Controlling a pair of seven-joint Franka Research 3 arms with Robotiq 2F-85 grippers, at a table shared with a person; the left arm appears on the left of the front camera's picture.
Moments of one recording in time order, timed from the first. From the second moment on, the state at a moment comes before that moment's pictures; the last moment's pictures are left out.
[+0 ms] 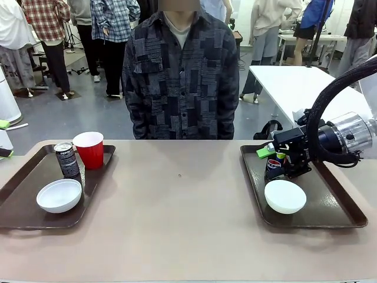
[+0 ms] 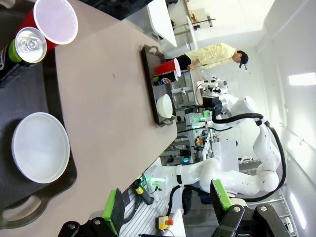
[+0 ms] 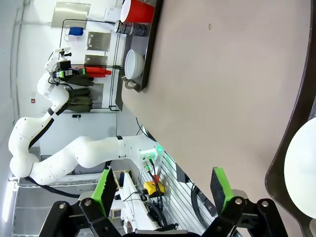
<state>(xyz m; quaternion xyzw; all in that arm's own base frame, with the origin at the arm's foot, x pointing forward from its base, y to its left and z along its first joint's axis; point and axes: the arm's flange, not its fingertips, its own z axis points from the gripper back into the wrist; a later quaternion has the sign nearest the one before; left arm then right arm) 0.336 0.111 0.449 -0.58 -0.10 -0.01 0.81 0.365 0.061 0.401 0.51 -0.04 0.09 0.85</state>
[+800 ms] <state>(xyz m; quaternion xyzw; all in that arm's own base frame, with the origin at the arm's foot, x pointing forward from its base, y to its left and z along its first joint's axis) 0.336 0.111 0.449 -0.58 -0.10 -0.01 0.81 0.365 0.061 0.401 0.51 -0.04 0.09 0.85</state>
